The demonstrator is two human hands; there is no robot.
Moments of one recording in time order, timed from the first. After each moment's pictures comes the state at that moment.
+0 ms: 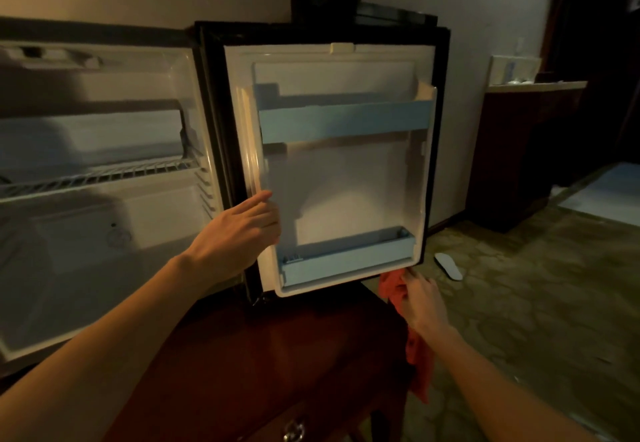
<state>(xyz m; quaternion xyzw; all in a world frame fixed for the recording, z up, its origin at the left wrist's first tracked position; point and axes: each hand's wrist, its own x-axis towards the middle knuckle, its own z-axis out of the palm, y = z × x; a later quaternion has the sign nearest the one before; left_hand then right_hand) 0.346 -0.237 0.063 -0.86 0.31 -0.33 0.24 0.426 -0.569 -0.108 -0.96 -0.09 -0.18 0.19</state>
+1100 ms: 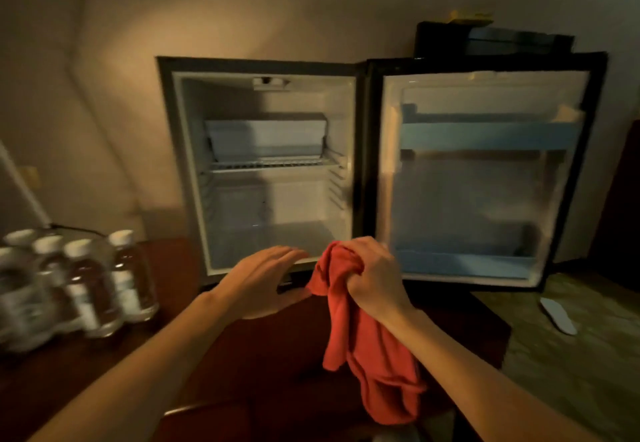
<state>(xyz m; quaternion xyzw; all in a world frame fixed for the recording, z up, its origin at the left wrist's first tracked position) 0.158 -0.128 0.011 -0.95 0.14 -0.28 0.00 0.251 -0.338 0.000 -0.77 -0.39 -0.24 0.44</state>
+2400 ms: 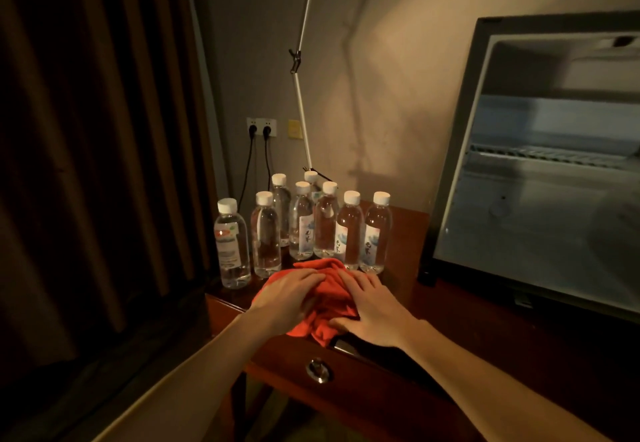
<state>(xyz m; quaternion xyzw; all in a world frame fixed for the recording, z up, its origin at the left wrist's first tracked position) -0.096 0.066 -0.086 -0.94 -0.28 -0.18 -0.05 0.102 -0.036 -0.093 -0.68 -0.73 0.00 0.10</state>
